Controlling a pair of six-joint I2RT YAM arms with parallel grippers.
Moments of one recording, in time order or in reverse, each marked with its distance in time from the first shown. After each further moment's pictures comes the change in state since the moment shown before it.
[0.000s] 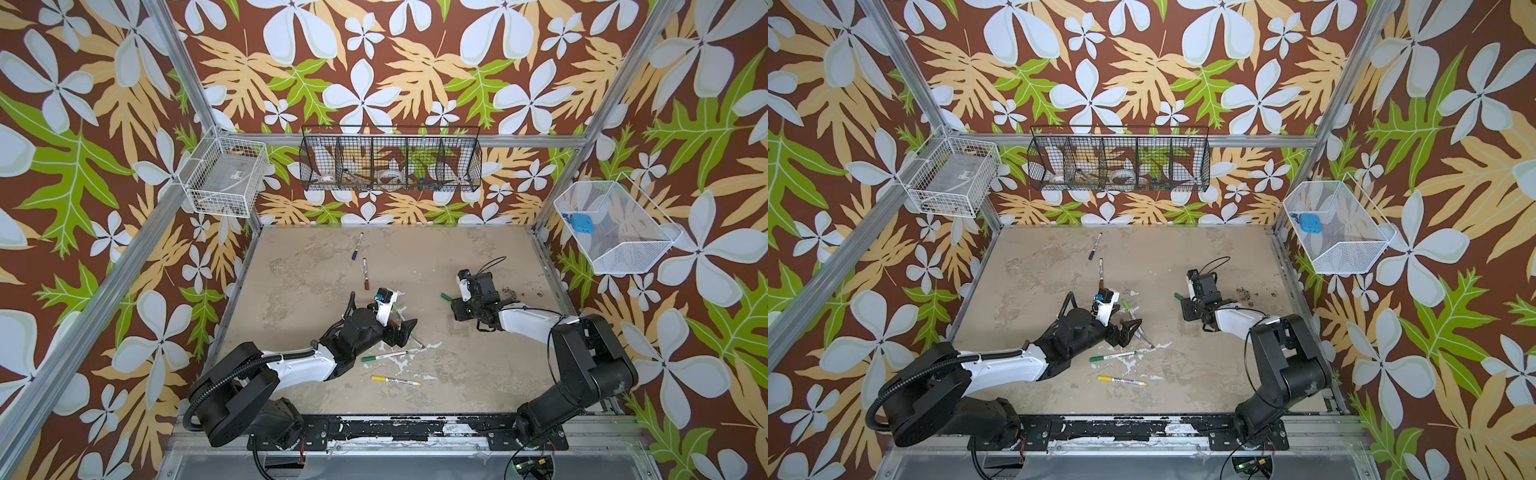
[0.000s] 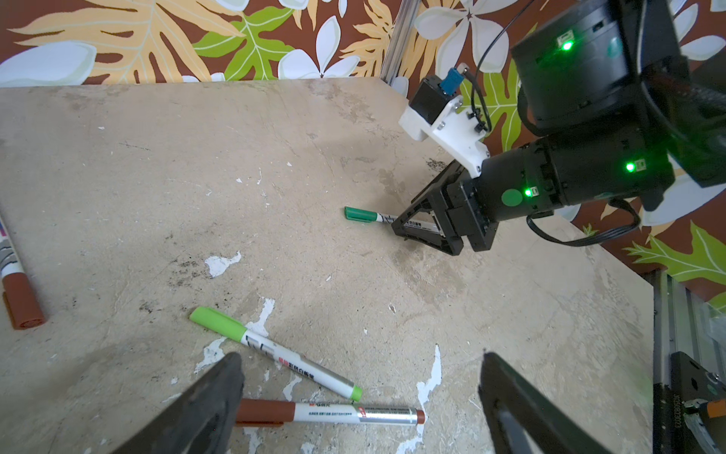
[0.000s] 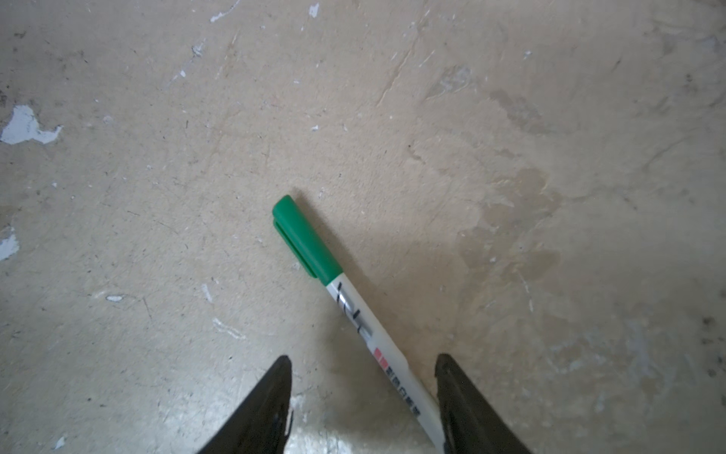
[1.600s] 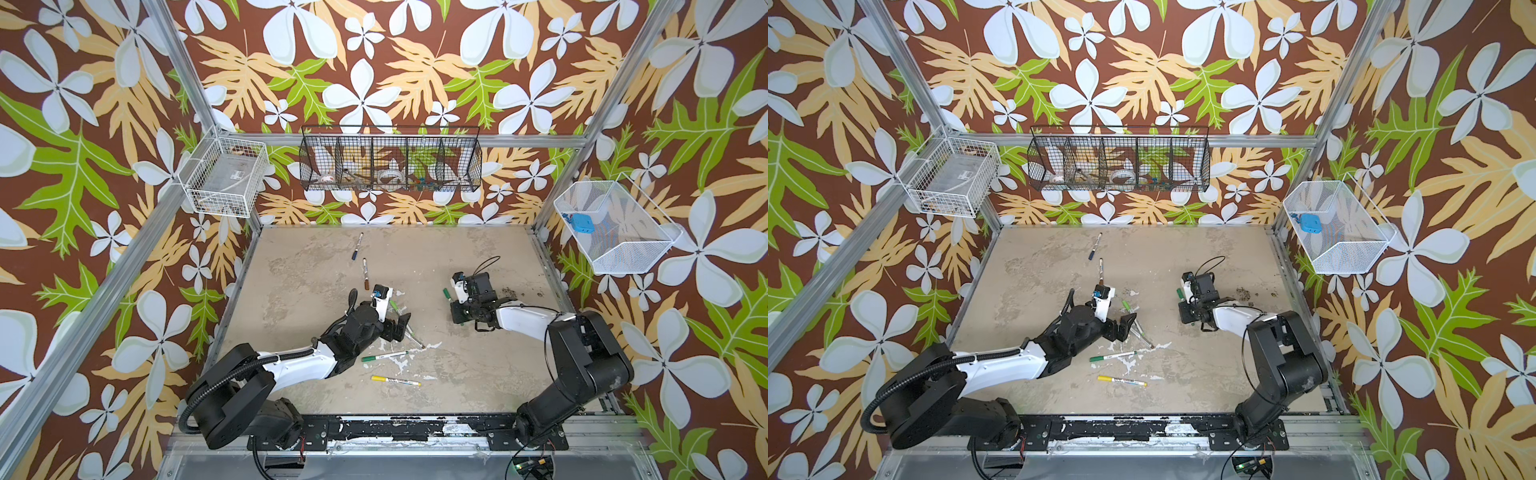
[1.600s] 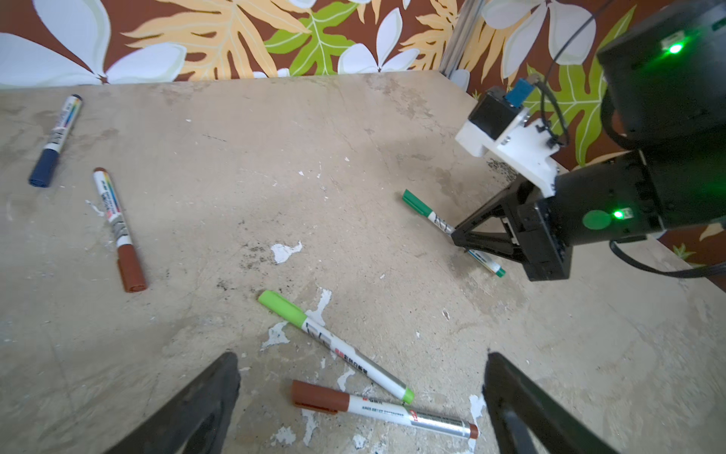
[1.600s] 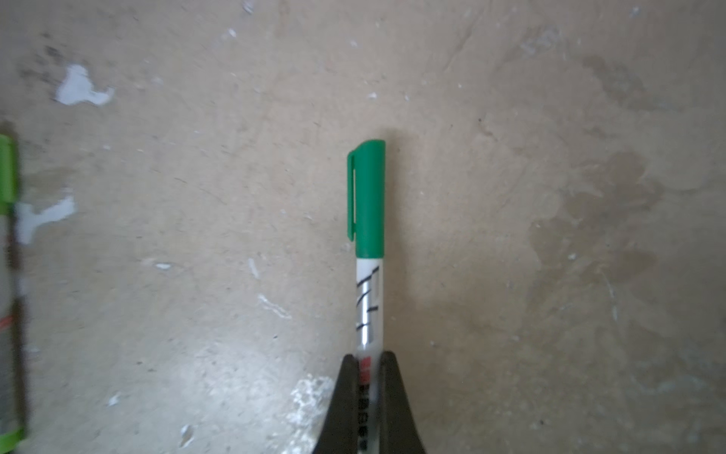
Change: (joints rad) left arm 0.000 -0.042 0.030 -0.126 -0.175 -0.008; right arm 0.009 -0.017 0.010 -0.042 -0.130 -0.007
